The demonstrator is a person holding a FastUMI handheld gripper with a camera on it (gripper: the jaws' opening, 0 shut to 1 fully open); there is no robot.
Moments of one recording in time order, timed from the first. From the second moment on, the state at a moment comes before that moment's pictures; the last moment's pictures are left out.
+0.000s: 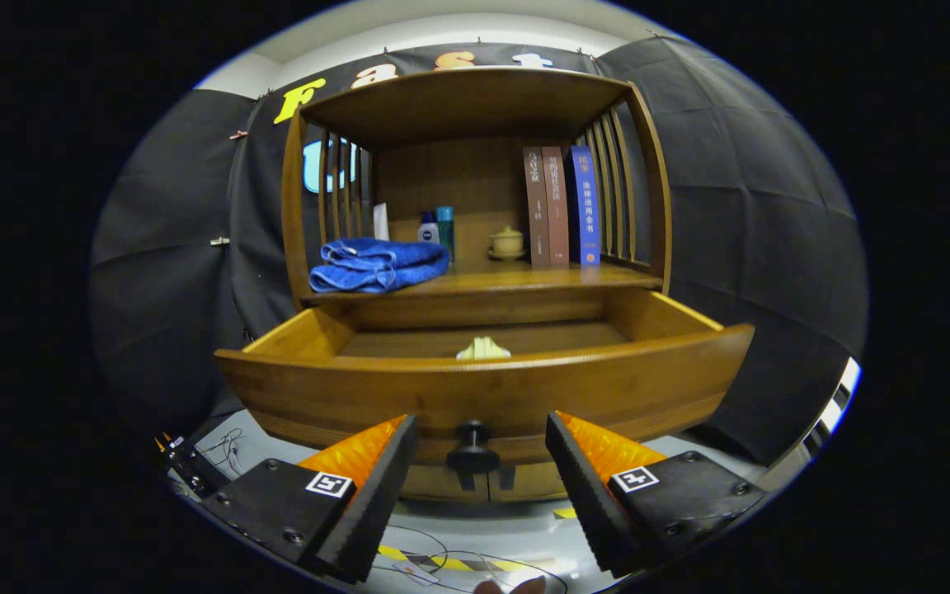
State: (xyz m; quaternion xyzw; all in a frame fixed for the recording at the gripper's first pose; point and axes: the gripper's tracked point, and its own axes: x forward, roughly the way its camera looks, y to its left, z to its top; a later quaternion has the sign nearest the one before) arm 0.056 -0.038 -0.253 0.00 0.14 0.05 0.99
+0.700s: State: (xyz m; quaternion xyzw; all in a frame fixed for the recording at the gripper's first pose) arm 0.189 -0.029 -0.255 -0.02 0.39 0.04 0.92
